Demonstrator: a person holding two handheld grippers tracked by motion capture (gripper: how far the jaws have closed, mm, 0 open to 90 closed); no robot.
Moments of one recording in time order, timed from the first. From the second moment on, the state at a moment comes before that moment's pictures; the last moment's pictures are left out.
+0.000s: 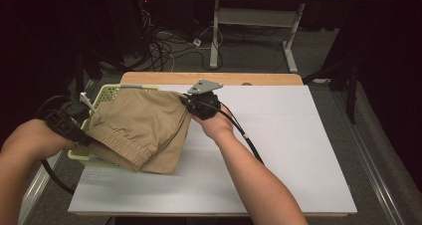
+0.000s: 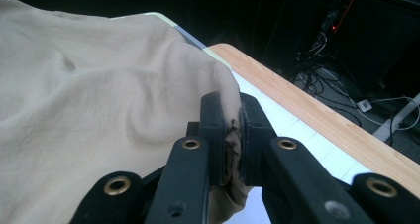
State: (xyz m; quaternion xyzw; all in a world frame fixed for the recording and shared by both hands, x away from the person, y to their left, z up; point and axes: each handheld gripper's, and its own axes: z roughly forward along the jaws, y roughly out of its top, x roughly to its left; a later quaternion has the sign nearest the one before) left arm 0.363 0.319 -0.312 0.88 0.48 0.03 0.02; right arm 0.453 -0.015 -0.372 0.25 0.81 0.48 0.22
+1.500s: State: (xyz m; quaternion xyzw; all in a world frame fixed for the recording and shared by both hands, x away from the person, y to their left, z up) left arm 0.361 0.380 -0.325 0.83 0.55 0.06 0.03; right arm 0.508 0.082 -0.375 0.22 0.83 0.47 0.22
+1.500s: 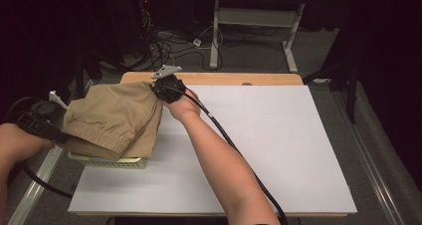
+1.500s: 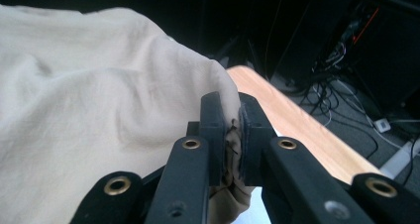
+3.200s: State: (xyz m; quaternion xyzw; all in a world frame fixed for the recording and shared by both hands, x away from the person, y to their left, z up) left arm 0.391 0.360 -0.351 0.81 0.57 0.04 0.12; right arm 0.456 -0.002 -0.397 0.25 0.81 0.50 0.17
